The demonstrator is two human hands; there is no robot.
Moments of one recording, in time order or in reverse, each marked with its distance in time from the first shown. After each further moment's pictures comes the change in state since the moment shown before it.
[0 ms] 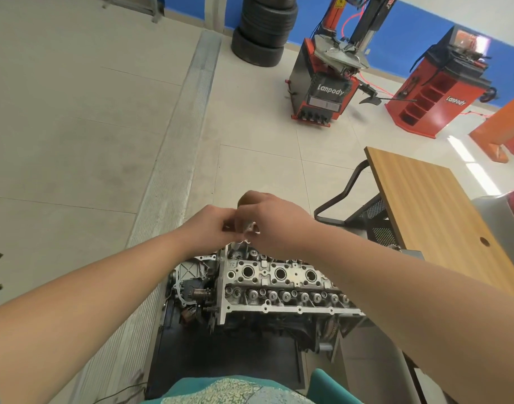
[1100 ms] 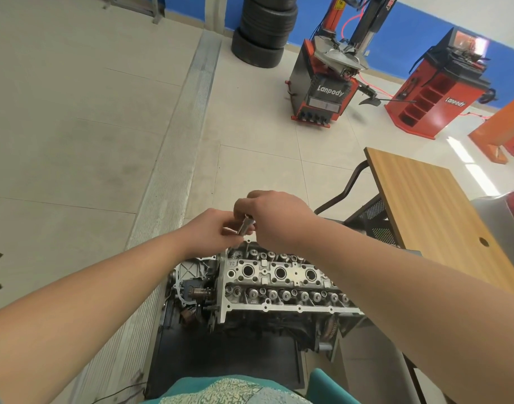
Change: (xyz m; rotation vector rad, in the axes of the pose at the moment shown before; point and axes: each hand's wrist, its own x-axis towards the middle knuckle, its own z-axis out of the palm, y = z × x) left_hand -0.002 -0.007 0.004 -0.073 -0.090 -0.030; right_hand 0.009 -0.004 -0.006 -0.171 -0.082 0.101
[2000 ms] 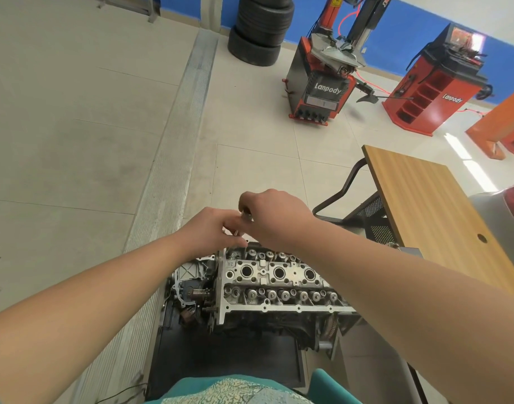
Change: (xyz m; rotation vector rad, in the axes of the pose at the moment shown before) left_hand 0.008 -0.002 0.002 0.108 0.052 0.068; right_hand 0.004 -0.002 0.004 0.057 0.062 0.151
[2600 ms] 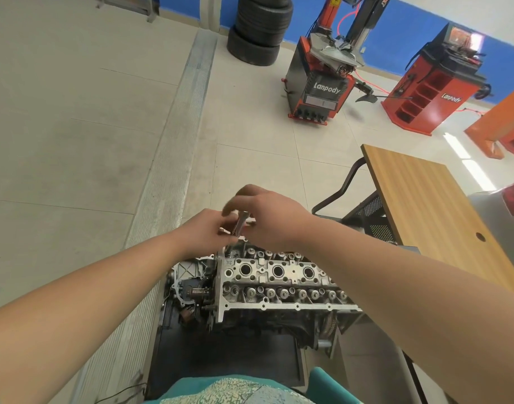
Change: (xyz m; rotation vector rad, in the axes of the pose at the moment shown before) left_hand -0.001 -0.013 0.000 0.024 -0.056 -0.035; right_hand -0.007 0.006 -0.002 0.208 -0.033 -0.162
